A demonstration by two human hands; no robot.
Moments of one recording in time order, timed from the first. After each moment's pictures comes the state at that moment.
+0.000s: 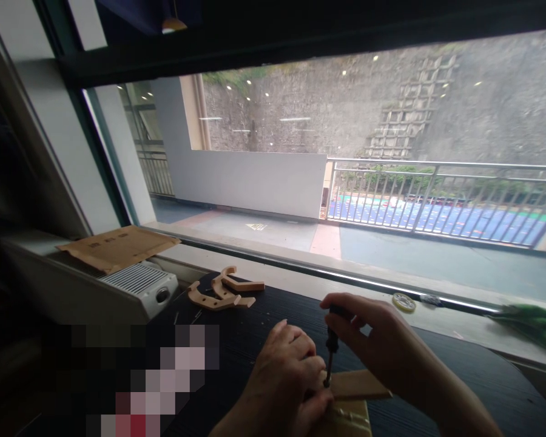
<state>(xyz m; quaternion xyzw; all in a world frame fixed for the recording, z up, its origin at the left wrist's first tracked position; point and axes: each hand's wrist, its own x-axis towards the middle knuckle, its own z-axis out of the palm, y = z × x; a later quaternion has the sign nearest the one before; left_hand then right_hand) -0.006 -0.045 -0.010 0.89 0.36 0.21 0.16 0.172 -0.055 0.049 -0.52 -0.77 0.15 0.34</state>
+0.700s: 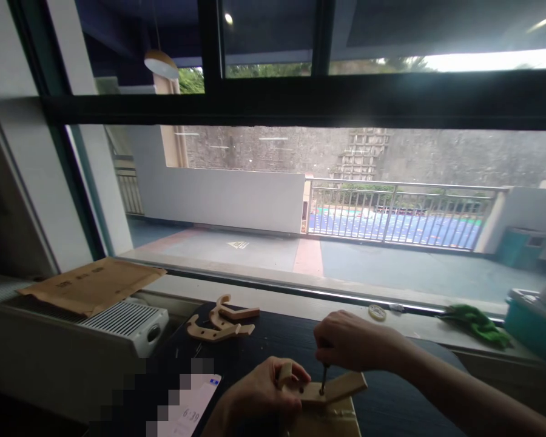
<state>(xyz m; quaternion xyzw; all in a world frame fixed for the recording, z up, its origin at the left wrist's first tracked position) -0.049 0.001 -0.030 0.70 0.29 0.15 0.63 0.150 -0.050 0.106 -0.50 -0.86 0.07 -0.01</state>
